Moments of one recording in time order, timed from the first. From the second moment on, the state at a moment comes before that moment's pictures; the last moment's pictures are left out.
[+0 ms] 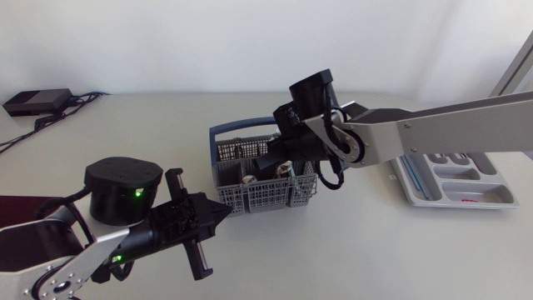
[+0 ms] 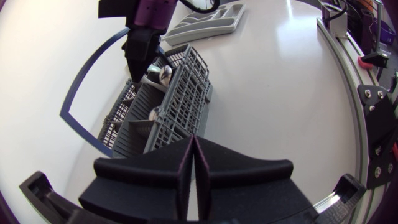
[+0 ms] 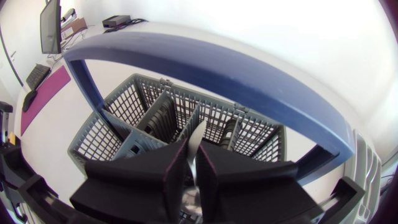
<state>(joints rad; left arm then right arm) -0.69 1.21 0.44 0.18 0.09 0.65 0.61 1.77 1.08 -0.01 0.00 0.02</state>
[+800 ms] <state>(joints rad) -0.70 1.19 0.44 0.18 0.08 0.65 0.69 1.40 0.91 0.07 -0.13 -0.04</state>
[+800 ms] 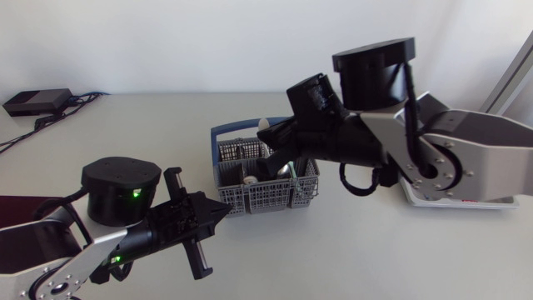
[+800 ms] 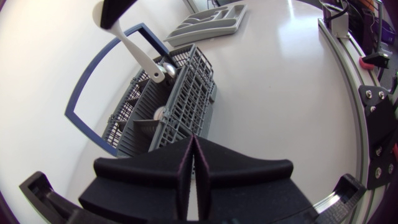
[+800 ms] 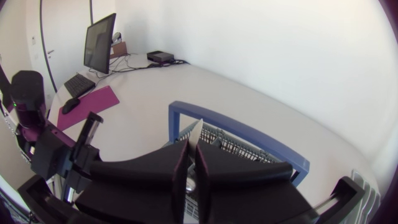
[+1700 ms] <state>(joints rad) -0.72 1.29 0.63 0.08 0.05 0.58 -0.06 1.00 0.83 -0.33 -0.46 -0.27</state>
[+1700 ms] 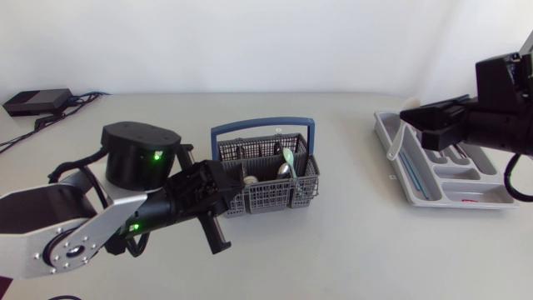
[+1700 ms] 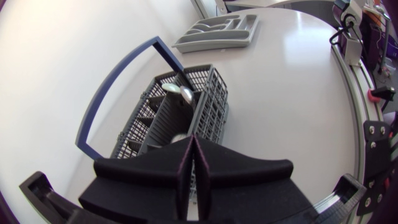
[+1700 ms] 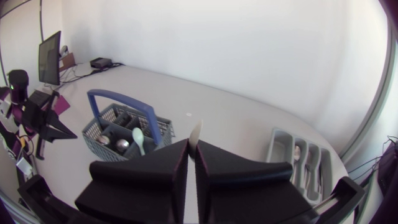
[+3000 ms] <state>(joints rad) -0.78 1.63 1.13 -0.21 0.03 0.41 -0.75 1.68 0.76 0.29 -0.43 -0.93</state>
